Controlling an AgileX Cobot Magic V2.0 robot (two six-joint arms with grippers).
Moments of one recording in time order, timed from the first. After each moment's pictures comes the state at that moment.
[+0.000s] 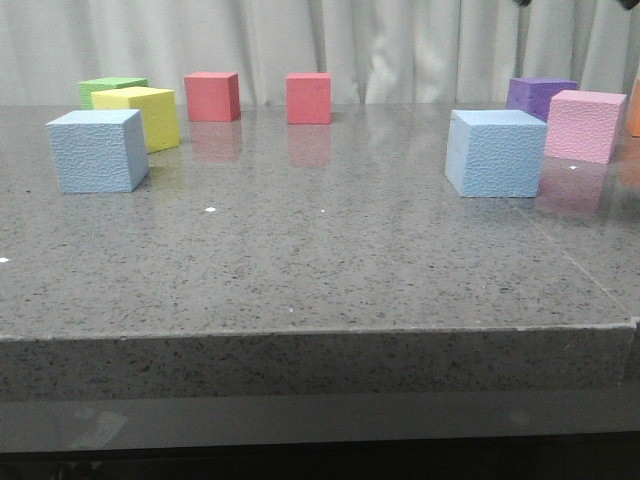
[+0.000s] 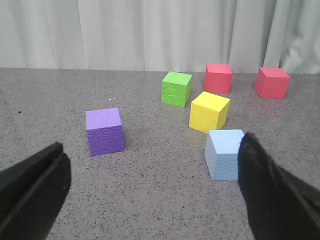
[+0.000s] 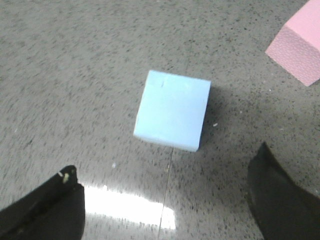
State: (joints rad) left arm -0.01 0.40 -0.69 0.00 0.56 -0.02; right arm 0.28 1.45 -1.43 0.02 0.97 0.21
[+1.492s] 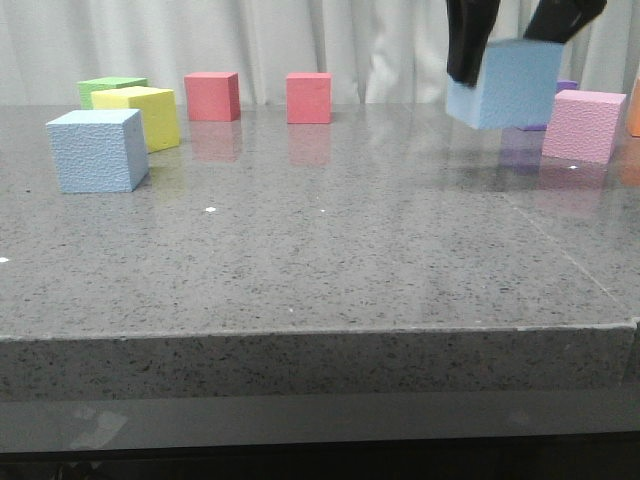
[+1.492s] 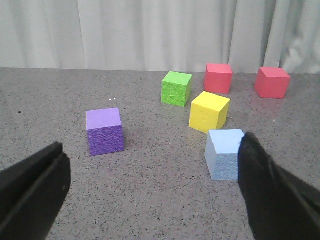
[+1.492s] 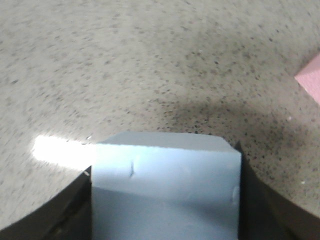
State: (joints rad) left arm -0.01 0.40 -0.69 0.00 0.56 -0.02; right arm 0.29 1.81 -1.79 0.04 1.17 0.07
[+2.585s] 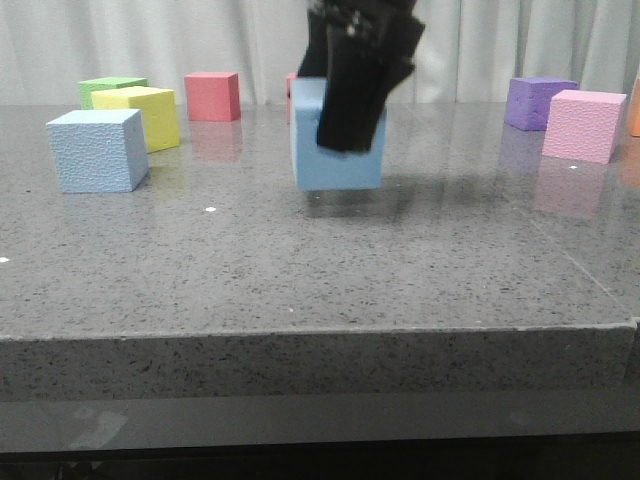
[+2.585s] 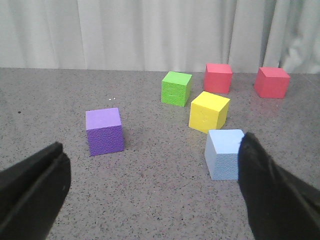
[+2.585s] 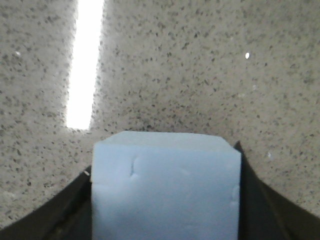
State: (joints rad) left arm -0.01 0.40 -0.69 0.00 0.56 -0.02; right arm 0.48 1.97 -1.87 0.29 1.24 -1.24
